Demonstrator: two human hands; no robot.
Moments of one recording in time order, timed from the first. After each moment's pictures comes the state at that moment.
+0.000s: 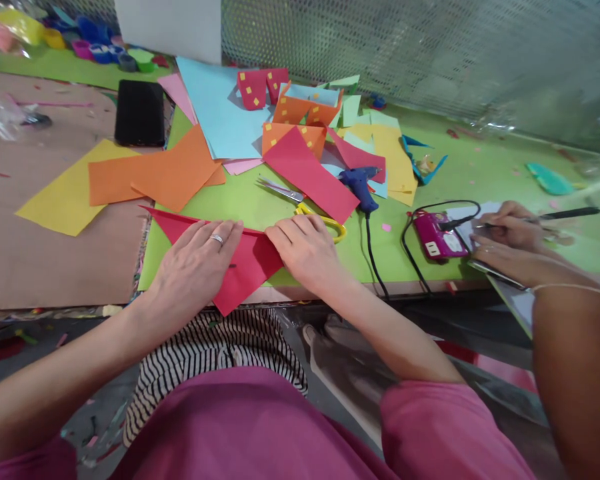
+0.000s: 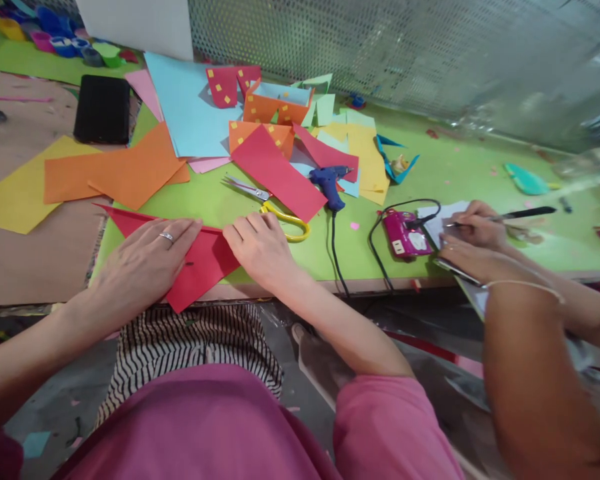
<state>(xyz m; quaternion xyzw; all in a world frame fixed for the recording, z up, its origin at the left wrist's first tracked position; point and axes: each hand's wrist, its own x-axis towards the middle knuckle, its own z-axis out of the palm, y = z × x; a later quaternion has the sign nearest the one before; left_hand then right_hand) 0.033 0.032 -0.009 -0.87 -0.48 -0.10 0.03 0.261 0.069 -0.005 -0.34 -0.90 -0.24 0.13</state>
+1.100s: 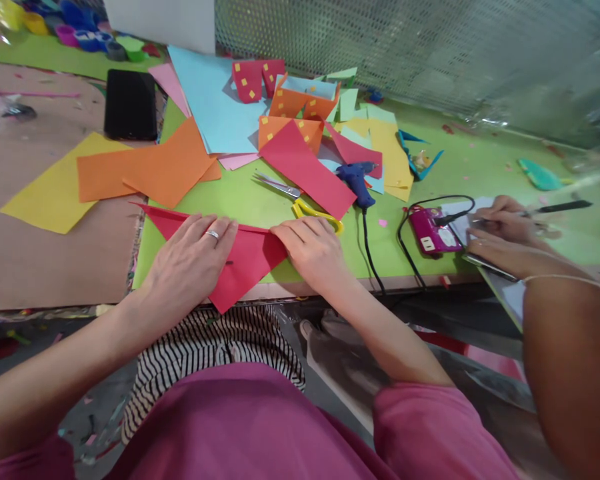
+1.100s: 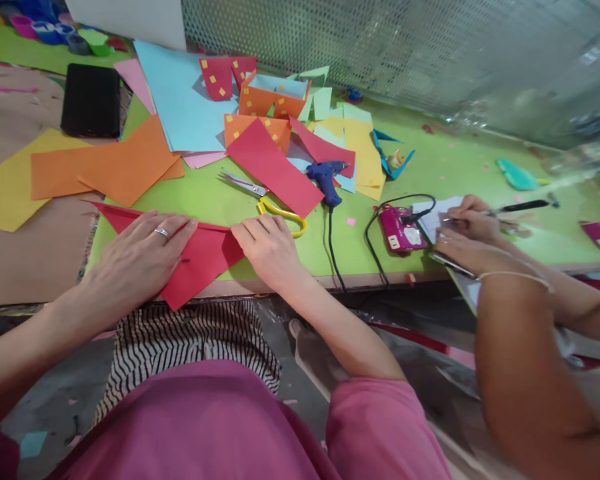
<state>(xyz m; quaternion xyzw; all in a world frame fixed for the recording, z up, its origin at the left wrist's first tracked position) 0.032 0.036 -0.005 -0.88 -0.47 -0.10 0.01 0.277 0.063 -0.015 -0.40 -0.89 -0.16 0.14</state>
